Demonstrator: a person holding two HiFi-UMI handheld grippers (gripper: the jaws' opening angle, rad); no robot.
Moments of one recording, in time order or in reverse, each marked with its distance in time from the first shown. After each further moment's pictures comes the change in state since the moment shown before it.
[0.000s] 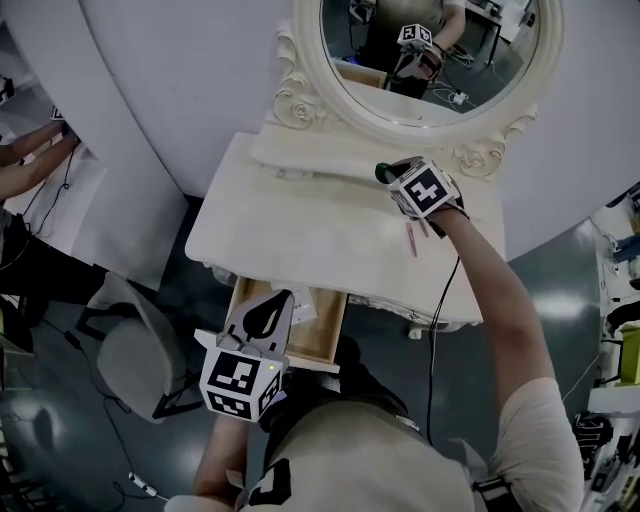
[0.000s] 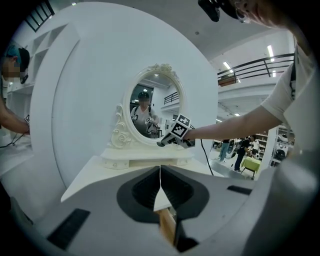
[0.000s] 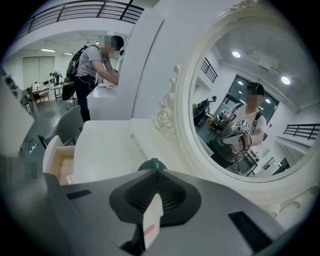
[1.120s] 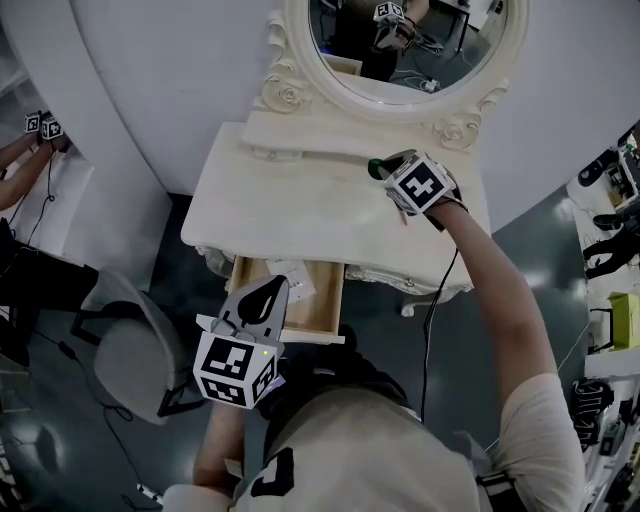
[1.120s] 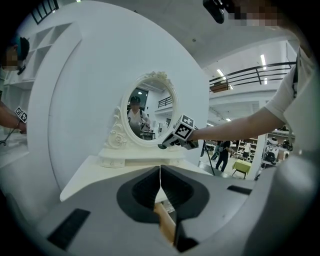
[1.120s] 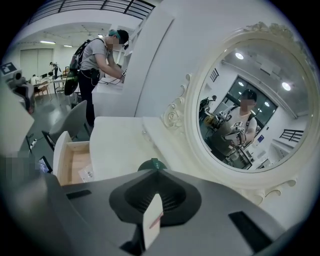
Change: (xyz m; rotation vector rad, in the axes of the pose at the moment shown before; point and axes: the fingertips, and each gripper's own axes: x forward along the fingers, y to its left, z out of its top) left arm -0.050 -0.001 -0.016 0.000 -0.038 -0.093; right arm -0.061 0.063 0.003 -0.050 0.007 -0.032
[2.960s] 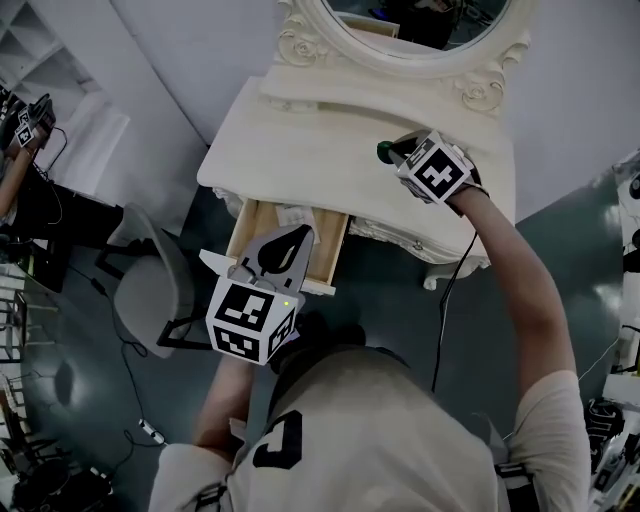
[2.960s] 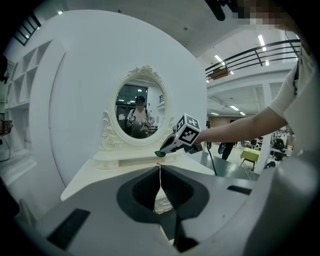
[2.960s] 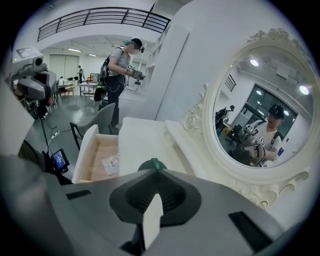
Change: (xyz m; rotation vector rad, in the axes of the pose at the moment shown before) left arm 0.029 -0.107 0.003 0.091 0.065 0.103; right arm -0.047 0.053 -0.068 -0.095 -0.089 0.196
